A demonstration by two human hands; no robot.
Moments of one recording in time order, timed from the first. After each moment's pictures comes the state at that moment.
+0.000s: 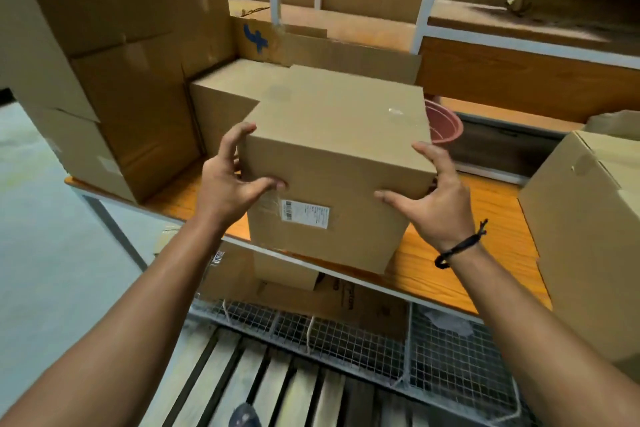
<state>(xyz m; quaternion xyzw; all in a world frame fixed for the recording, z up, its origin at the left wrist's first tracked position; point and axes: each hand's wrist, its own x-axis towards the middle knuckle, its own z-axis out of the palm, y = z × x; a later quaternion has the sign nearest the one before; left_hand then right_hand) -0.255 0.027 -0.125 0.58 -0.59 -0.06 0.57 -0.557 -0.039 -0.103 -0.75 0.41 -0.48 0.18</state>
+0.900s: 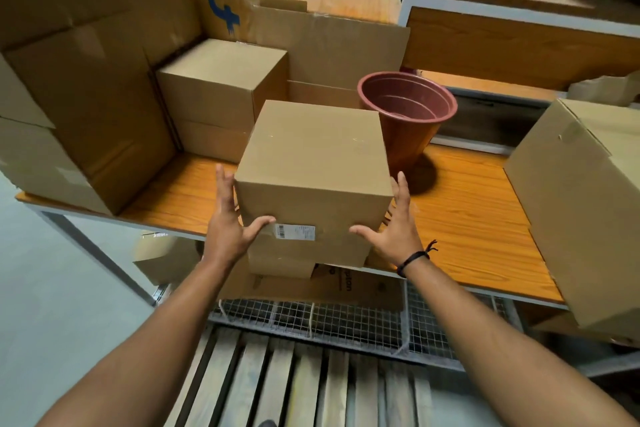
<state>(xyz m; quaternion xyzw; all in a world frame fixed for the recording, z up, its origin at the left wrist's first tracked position) -0.198 -0.006 -0.253 0.66 -0.58 -0.11 0.46 -0.503 -0.064 -0.235 -0.72 0.52 -0.38 0.27</state>
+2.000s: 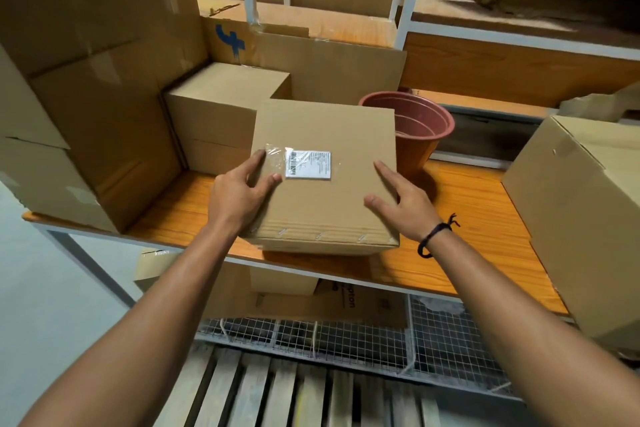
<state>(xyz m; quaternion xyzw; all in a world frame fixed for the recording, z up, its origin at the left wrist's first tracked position) -0.198 -0.036 -0.154 0.71 -0.56 -0.10 0.42 -0.501 -0.085 -0.150 -0.77 0.52 -0.28 0.24</state>
